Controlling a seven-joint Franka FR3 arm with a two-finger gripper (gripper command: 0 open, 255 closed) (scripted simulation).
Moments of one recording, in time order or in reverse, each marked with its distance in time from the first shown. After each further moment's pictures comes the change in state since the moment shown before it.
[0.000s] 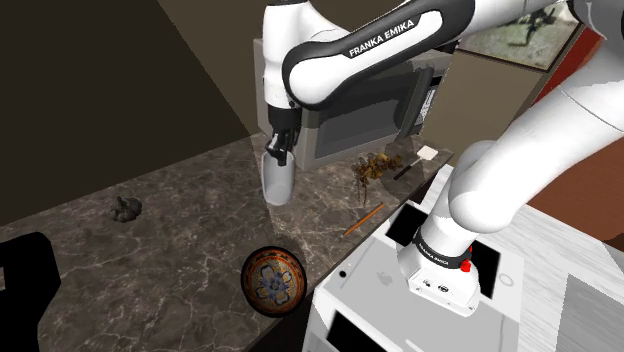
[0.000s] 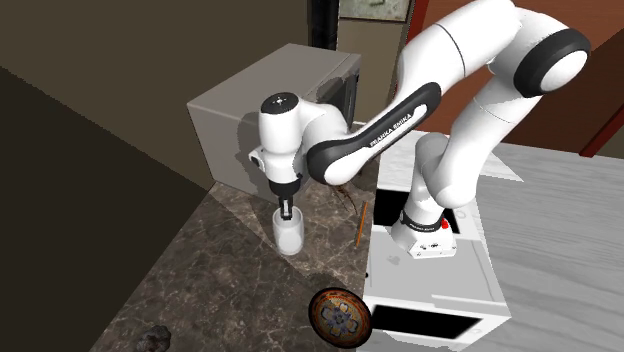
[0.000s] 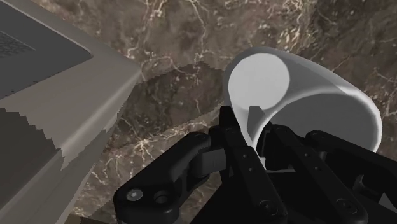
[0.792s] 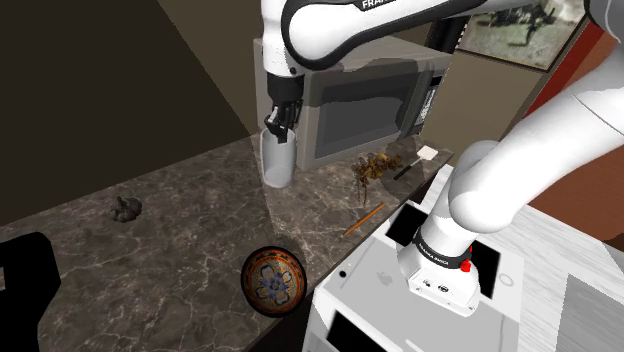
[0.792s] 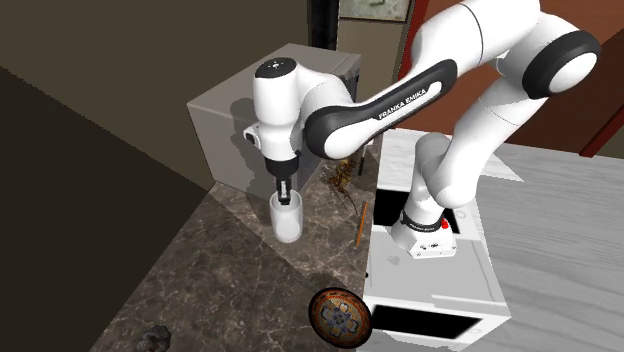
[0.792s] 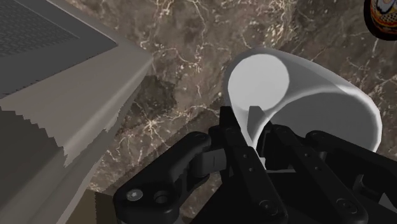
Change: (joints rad) arm 0.000 -0.058 -0.017 0.115 0.006 -0.172 -0.016
